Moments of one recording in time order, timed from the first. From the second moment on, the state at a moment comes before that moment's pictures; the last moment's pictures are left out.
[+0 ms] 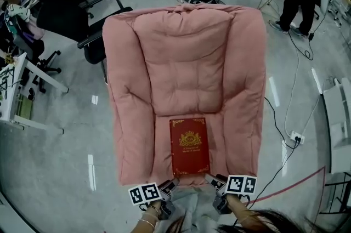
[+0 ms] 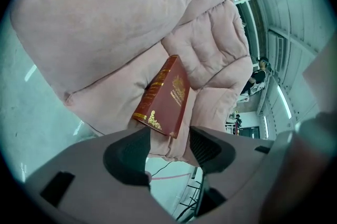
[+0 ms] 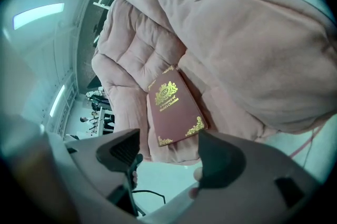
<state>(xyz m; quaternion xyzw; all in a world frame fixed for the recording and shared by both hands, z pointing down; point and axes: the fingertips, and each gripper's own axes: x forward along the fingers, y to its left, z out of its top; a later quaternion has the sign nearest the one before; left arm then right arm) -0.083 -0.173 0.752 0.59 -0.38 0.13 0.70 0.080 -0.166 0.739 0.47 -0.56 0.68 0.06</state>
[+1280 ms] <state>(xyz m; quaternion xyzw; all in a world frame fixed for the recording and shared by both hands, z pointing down) -0.083 -0.089 0.650 0.61 -0.45 0.04 0.65 0.100 -0.071 0.647 0.46 -0.59 0.66 0.03</state>
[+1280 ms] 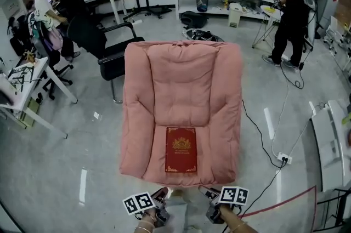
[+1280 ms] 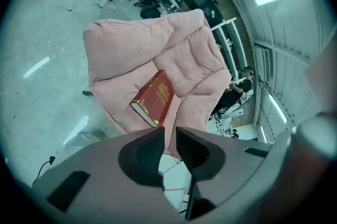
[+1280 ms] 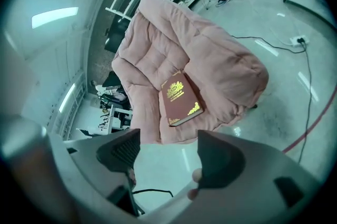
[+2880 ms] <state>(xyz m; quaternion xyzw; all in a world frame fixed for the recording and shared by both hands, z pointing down) -0.060 0.064 0.521 0.66 -0.47 -0.05 0.58 0.106 0.066 0.524 0.40 -0.71 0.57 0.06</state>
